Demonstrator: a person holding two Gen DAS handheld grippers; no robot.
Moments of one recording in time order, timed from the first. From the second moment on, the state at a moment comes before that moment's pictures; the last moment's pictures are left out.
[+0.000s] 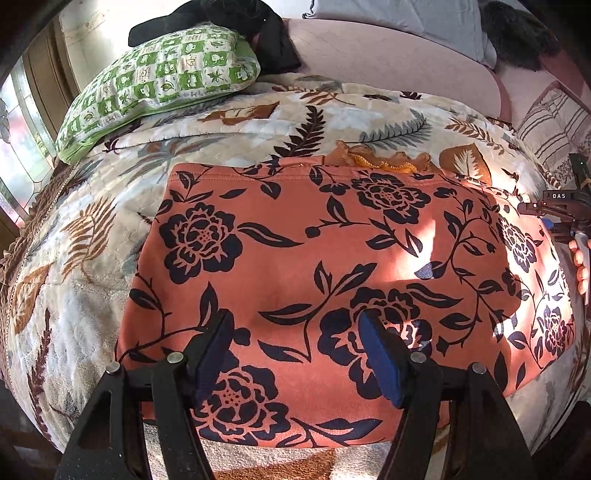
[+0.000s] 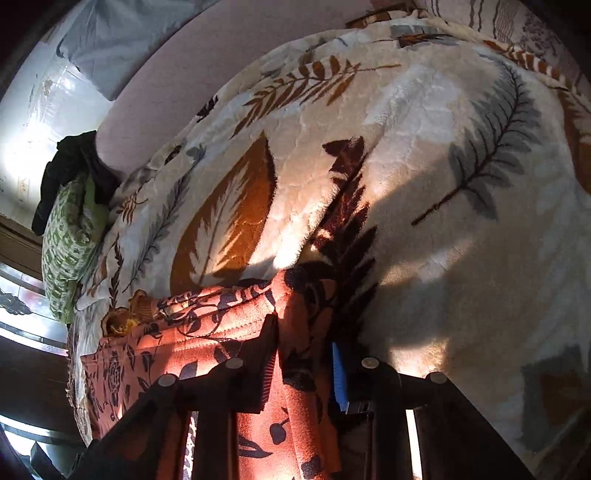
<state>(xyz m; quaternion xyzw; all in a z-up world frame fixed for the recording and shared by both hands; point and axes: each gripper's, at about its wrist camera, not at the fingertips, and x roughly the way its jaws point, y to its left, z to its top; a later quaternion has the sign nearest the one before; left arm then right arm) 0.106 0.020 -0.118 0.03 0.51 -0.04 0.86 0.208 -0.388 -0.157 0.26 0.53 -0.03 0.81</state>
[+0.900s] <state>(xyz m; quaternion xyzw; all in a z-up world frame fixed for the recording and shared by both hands) 0.078 0.030 -0.094 0.03 0.50 -0.04 0.87 0.081 -0.342 -0.165 0.42 0.51 0.05 0.75</state>
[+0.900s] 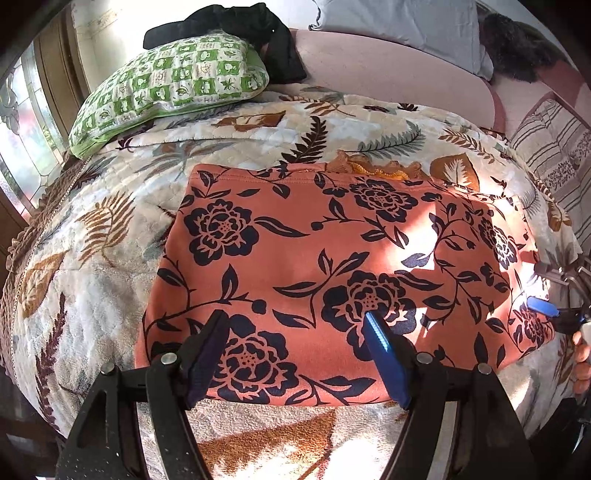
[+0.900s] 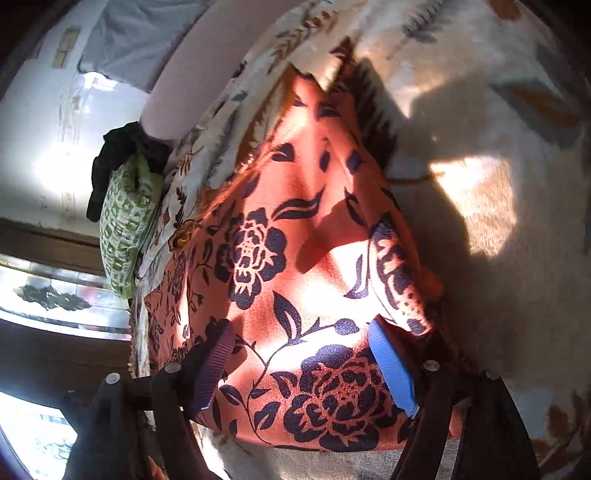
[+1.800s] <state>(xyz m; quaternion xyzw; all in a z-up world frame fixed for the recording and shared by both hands) 0.077 0.025 -0.099 0.03 0.50 -0.04 0.86 -0.021 -0.299 -0.139 0.43 0.48 0.10 0.76</state>
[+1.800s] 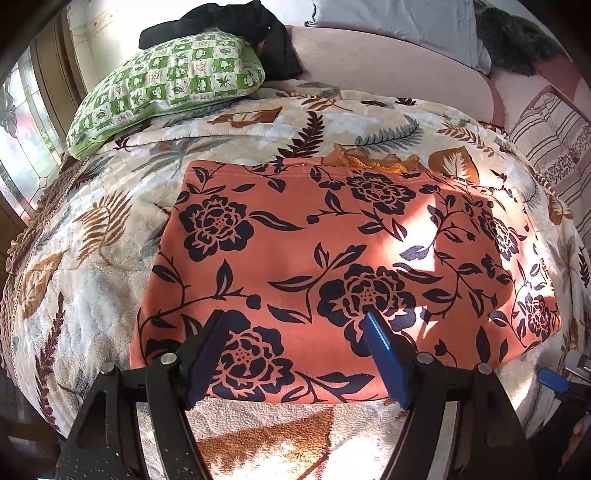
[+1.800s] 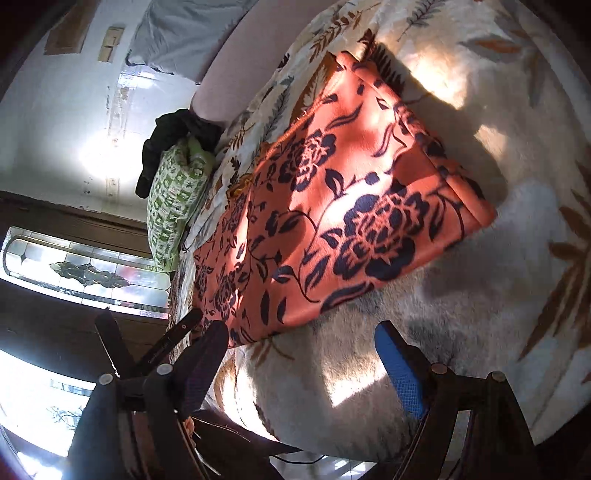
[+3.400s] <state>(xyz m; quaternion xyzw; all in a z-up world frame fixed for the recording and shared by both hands) 0.107 0.008 -0.124 0.04 0.53 -0.05 0.85 0.023 -0.352 -0.147 0.52 0.40 -0.01 0.75</state>
